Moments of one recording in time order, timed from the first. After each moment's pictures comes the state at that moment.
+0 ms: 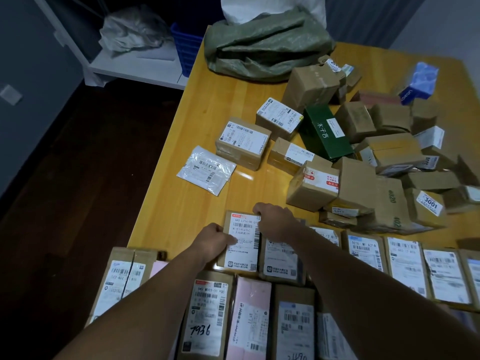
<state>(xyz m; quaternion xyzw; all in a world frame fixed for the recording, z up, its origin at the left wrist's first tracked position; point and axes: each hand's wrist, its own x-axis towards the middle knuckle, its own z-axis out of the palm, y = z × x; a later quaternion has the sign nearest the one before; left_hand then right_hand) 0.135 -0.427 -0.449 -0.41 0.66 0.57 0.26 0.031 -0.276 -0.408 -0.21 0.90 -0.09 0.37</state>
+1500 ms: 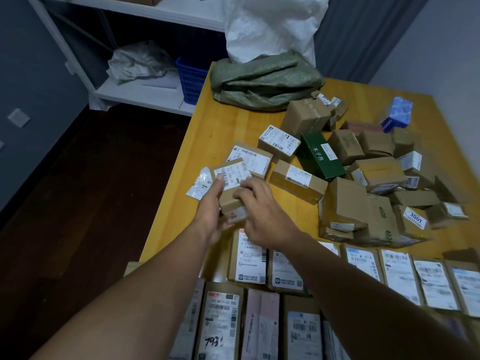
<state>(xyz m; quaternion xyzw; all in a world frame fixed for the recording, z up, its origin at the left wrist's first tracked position) 0.091 -0.454 -0.344 -0.37 0.44 0.81 0.06 0.048 -0.309 -0.345 -0.43 0.87 -0.25 0.04</state>
